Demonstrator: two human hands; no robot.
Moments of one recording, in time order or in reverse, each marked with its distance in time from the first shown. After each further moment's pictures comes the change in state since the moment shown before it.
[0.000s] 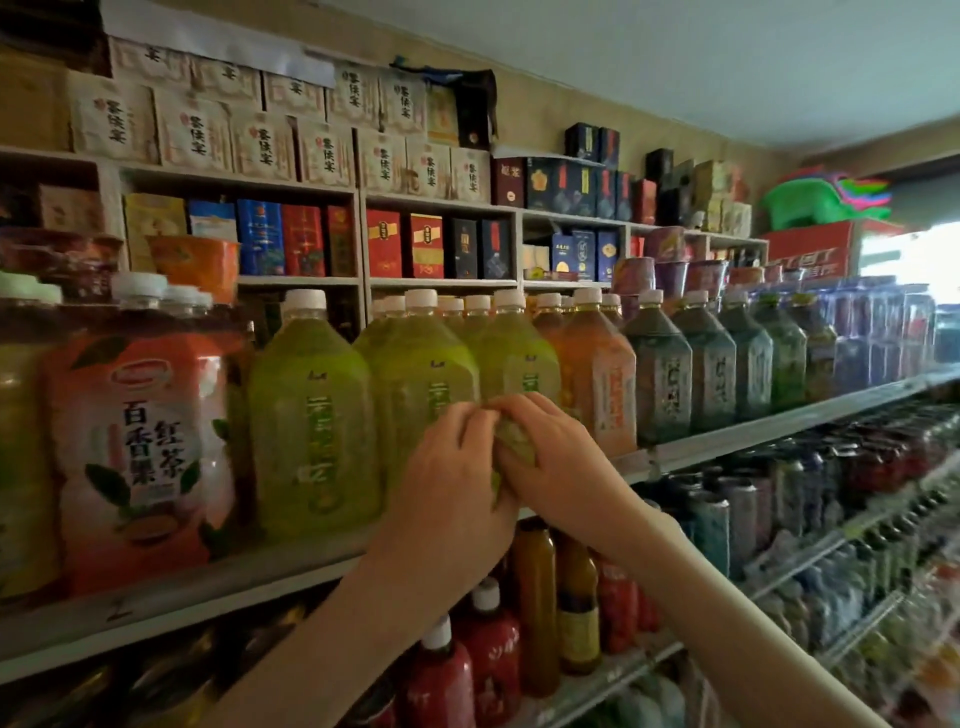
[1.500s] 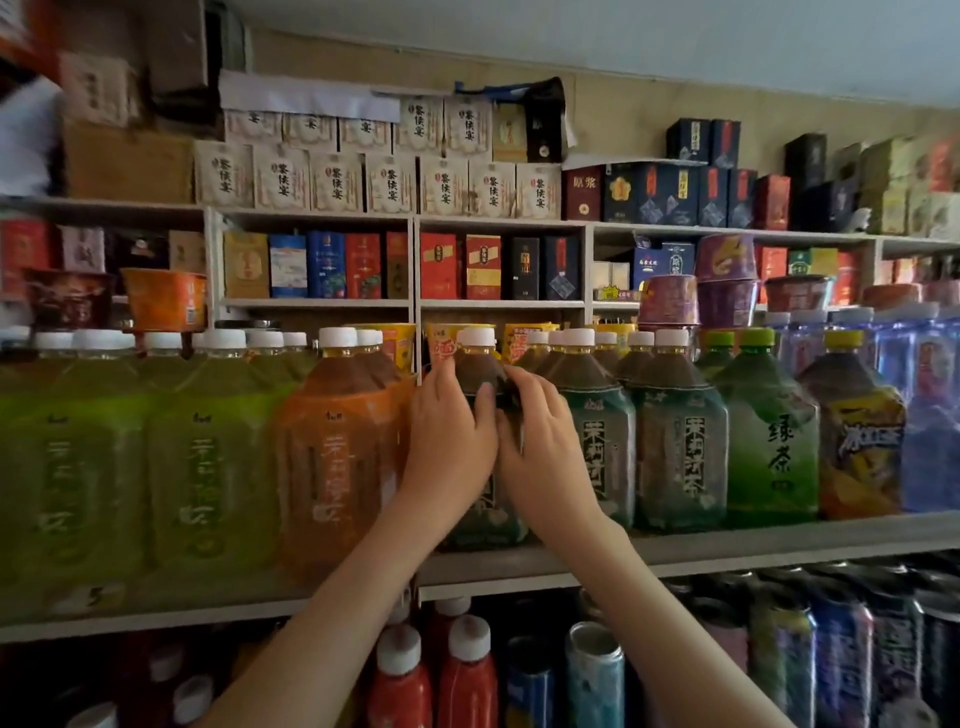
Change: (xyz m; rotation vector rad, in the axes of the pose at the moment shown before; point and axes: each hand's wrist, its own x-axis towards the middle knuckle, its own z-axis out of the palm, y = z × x) left_hand 0.214 0.122 0.250 -0.025 0.251 -0.519; right_hand 0.060 0.294 -0.118 0.238 0.264 -0.131
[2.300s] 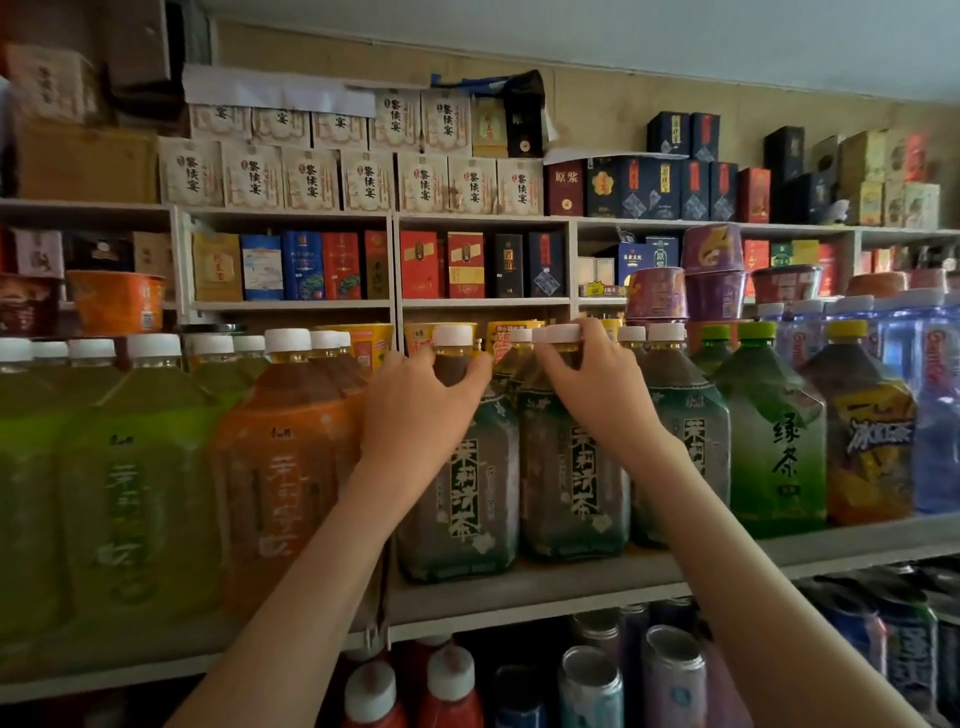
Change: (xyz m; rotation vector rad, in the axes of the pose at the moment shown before) left_hand 0.039 -0.002 0.002 0.197 0.005 0.021; right_hand 0.072 0.055 -0.044 -0.125 -0.047 0.239
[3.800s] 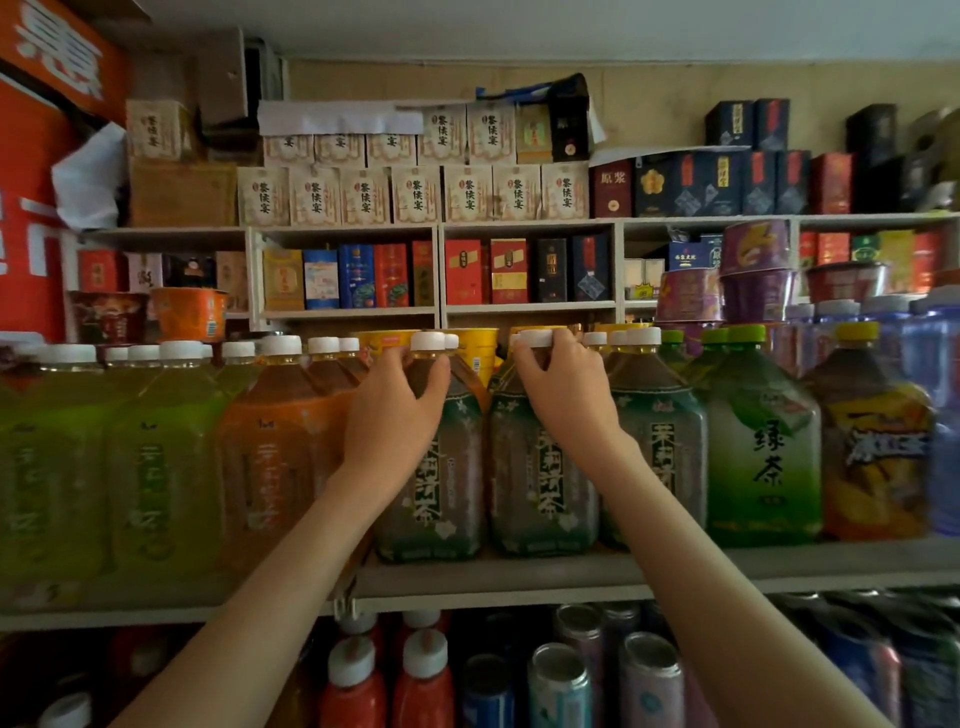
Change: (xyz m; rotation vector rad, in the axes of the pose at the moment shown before) left_hand -0.014 0.012 0.003 -0.008 0.090 -0.099; right_hand 0.005 0.006 -0.001 0.091 -0.028 -0.015
